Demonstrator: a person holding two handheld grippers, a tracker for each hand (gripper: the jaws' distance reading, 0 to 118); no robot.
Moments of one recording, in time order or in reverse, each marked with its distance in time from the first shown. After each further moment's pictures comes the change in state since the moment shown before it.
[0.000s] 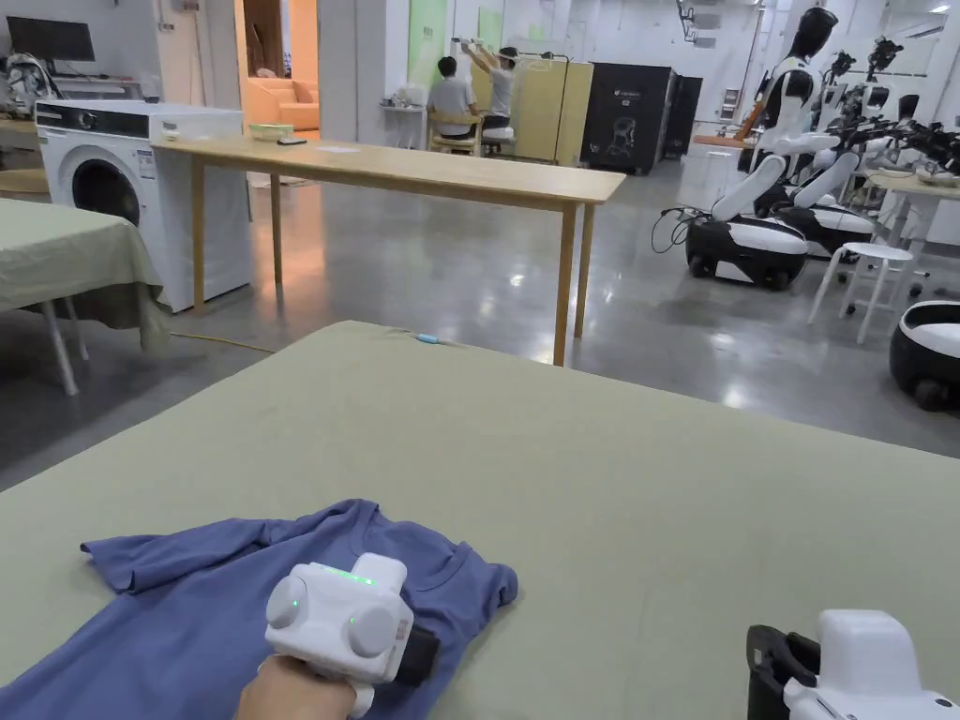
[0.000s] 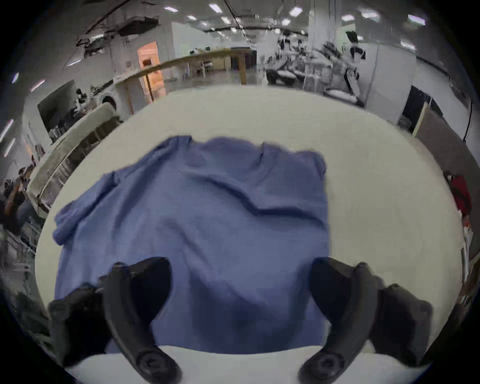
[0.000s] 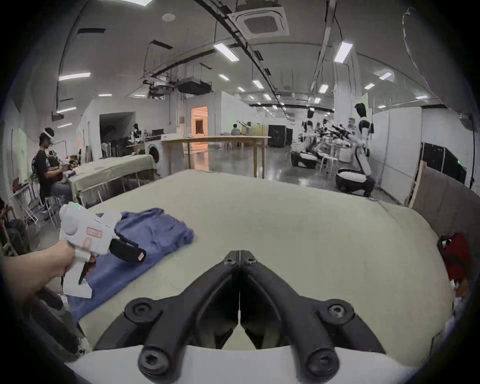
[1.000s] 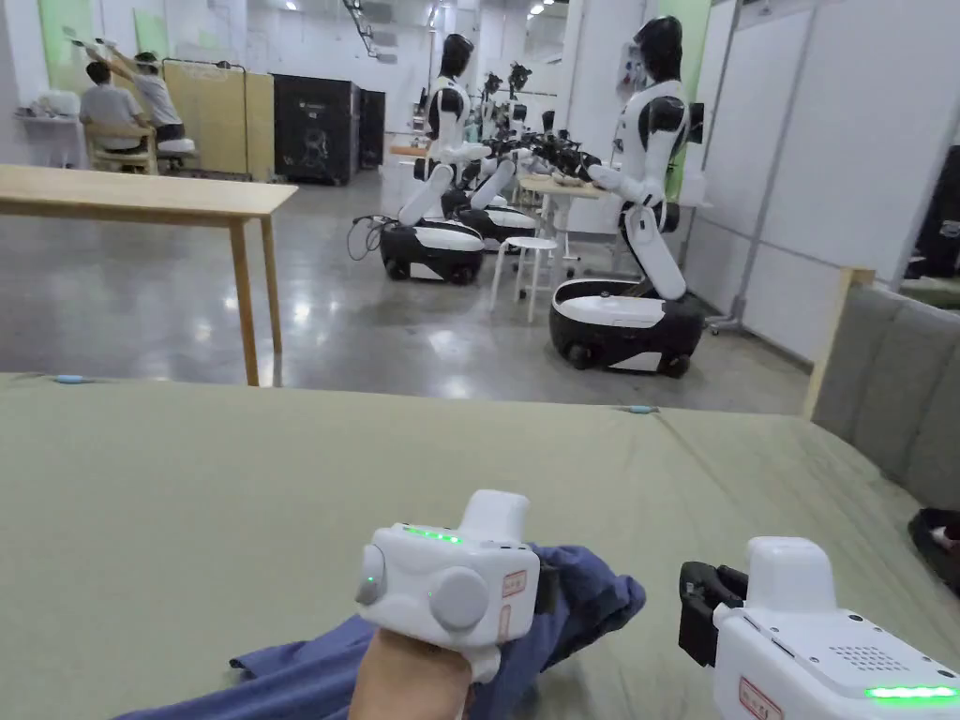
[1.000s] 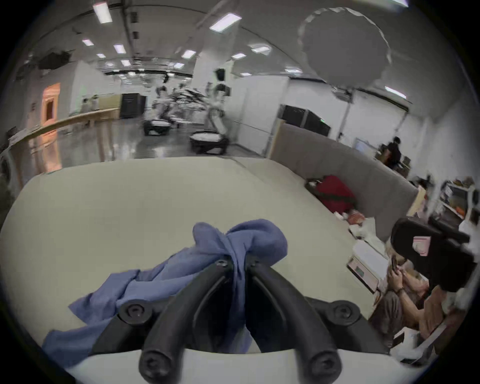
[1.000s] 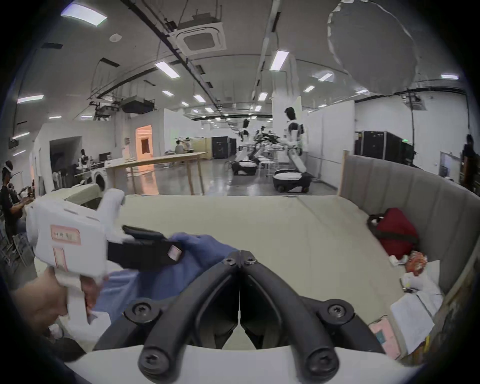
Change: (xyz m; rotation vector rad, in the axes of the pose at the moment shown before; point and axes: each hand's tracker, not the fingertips) left arm 0.432 0.050 0.173 0.330 -0.706 -0.309; right arm 0.191 -0.019 0.199 0.090 -0.347 -0.172
